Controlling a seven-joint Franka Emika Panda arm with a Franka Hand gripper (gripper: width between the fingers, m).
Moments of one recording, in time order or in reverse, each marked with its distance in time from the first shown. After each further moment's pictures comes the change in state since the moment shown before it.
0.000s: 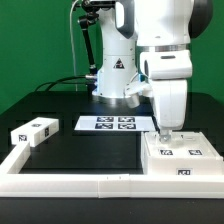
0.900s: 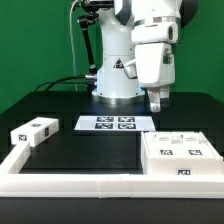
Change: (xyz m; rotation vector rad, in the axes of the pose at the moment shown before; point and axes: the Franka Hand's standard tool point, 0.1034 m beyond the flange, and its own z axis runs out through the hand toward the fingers) arm 0.003 -0.065 -0.037 -0.155 0.033 0.273
